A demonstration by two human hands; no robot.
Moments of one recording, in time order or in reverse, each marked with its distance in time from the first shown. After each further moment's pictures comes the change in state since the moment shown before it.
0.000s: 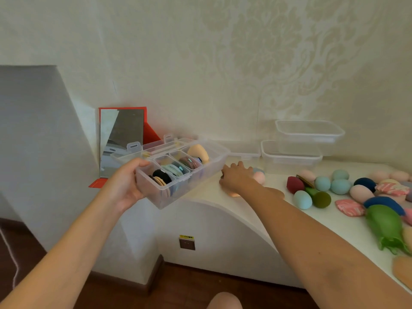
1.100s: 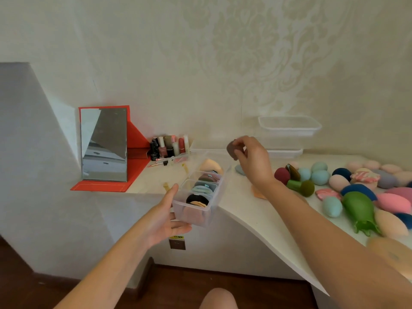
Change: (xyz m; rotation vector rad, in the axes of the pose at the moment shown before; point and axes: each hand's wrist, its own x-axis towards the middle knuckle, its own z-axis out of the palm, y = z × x) left_hand -0.019 -0.082 0.058 0.094 -0.087 -0.390; right_hand -0.048 0.062 -0.025 0.710 0.761 -0.141
